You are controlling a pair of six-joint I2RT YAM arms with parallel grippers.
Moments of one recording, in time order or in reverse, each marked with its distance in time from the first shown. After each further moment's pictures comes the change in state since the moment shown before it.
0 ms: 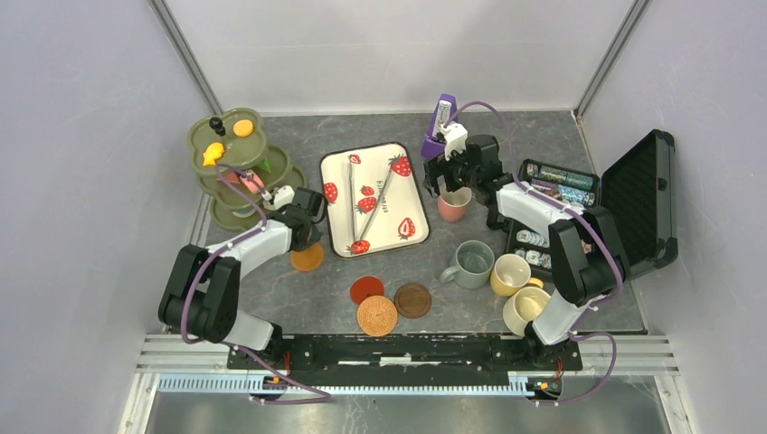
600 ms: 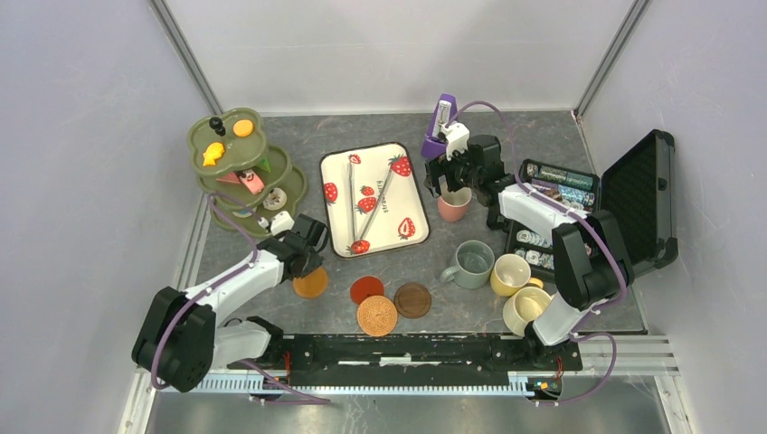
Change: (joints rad) left arm -0.131 -0.257 -0.169 -0.145 0.019 -0.177; right arm 0.000 -0.022 -0.011 -0.003 0.009 -0.004
